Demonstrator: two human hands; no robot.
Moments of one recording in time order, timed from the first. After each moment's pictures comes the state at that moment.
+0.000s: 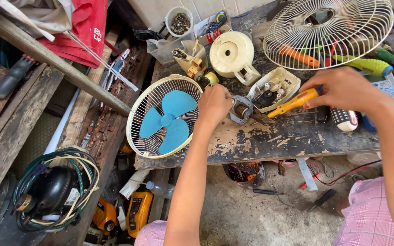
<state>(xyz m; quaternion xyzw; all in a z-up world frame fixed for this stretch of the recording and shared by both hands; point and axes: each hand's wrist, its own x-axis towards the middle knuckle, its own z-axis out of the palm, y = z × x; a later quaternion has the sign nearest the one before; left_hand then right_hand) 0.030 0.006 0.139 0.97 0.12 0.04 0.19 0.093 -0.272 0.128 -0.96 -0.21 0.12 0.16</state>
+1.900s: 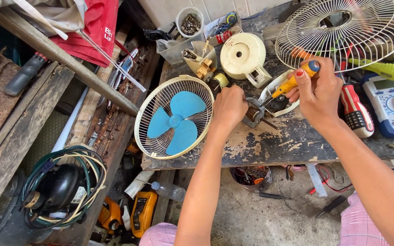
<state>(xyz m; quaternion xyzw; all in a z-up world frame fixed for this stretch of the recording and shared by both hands) 0.027 -0.002 0.137 0.99 0.07 0.04 0.15 0.070 -0.191 0.088 -0.67 -0.30 -0.26 0.63</state>
